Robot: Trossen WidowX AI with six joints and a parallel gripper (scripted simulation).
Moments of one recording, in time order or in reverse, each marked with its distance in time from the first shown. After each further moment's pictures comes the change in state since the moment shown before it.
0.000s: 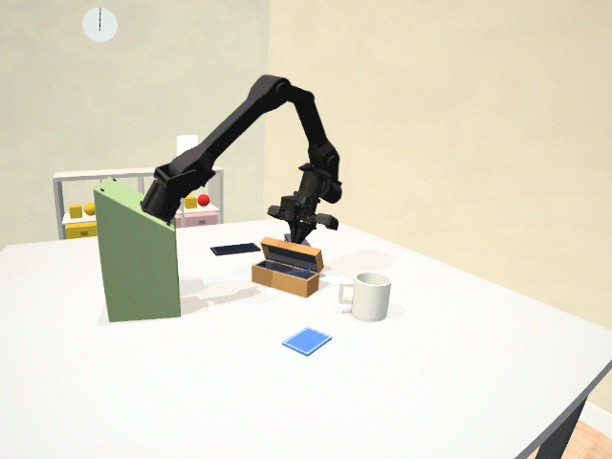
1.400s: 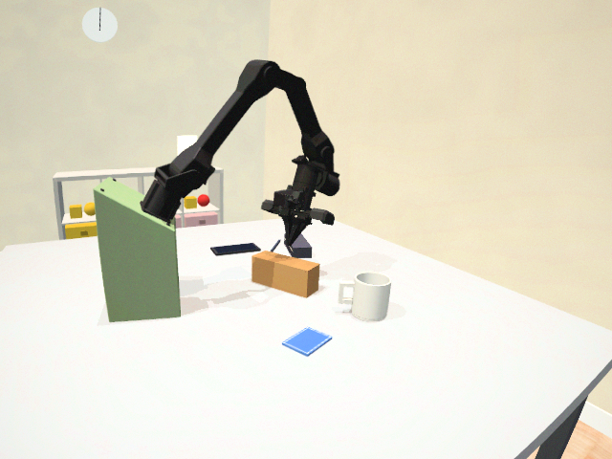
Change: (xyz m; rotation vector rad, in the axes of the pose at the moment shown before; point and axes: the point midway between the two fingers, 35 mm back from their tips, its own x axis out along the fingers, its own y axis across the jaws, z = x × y) arm -0.004 0.003 0.035 0.001 0.055 -0.013
